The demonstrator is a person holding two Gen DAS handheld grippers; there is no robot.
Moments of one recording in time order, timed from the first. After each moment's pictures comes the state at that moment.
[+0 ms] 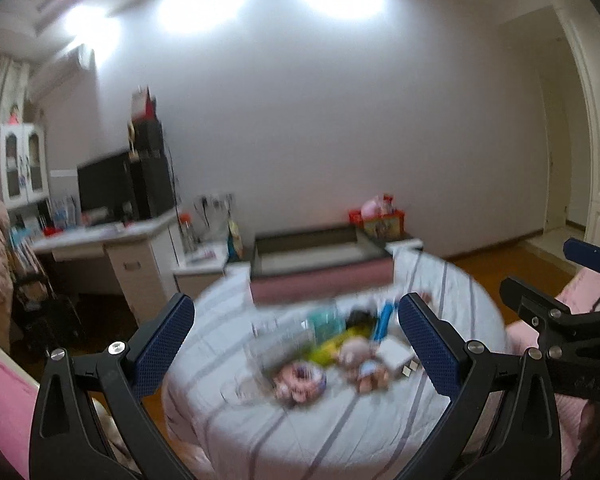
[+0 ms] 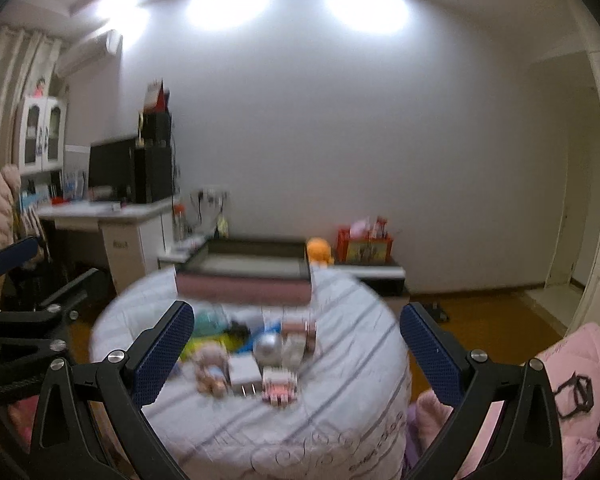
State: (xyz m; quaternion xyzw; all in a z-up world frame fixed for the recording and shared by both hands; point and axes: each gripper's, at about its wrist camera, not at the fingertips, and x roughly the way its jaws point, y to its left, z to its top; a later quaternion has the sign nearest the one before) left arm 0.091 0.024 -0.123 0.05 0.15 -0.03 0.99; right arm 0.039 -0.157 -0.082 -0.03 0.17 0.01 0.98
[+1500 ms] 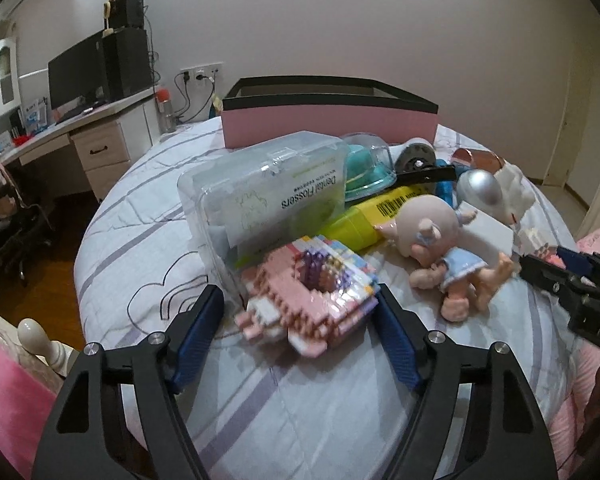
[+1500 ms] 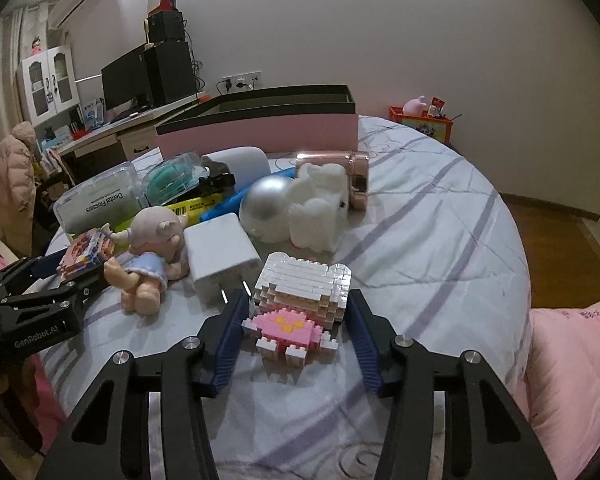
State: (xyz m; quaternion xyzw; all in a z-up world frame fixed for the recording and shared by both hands) left arm 0.203 0.036 -0.264 0.01 0.34 -0.05 0.94; right arm 0.157 -0.180 -0.226 0.02 0.35 0.10 0.93
